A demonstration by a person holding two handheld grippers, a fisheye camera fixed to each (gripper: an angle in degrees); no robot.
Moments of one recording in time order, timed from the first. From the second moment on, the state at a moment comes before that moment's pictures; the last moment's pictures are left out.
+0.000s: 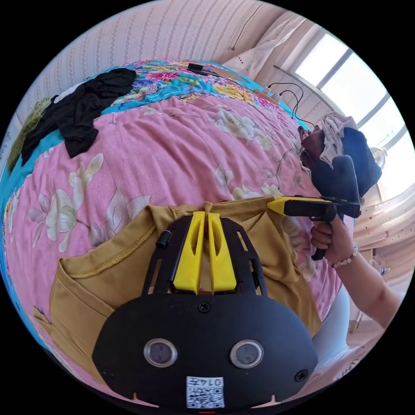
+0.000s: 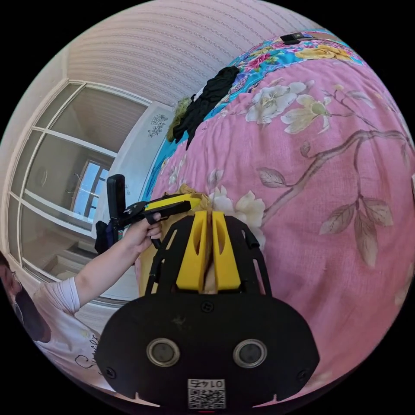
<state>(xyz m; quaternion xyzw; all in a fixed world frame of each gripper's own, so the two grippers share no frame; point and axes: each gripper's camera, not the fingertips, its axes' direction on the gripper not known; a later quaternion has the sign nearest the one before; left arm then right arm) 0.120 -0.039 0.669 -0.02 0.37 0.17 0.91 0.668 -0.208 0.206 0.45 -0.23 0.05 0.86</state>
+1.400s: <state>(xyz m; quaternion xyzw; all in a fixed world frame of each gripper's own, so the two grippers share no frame) -0.406 0.155 0.545 0.00 0.27 -0.05 0.96 0.462 -0.163 0.144 0.44 -0.08 0.05 0.90</state>
